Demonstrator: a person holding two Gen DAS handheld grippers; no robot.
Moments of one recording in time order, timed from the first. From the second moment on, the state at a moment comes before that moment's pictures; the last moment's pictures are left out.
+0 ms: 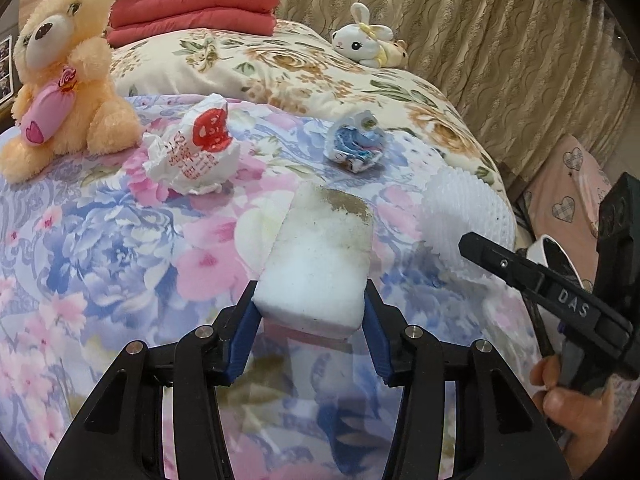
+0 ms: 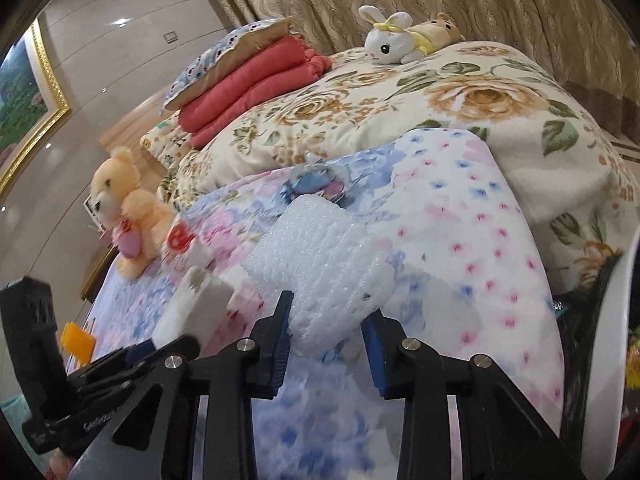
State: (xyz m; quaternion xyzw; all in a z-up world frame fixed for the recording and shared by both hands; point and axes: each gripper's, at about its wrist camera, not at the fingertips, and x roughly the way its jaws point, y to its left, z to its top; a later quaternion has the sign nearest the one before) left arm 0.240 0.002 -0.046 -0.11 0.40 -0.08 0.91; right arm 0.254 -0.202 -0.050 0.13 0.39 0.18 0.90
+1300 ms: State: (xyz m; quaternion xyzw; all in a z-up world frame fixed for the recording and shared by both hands) left arm 0.187 -0.099 -0.021 -0.06 0.39 -0.18 0.90; right arm 0.159 -0.289 -0.024 0.17 0.34 0.12 0.92
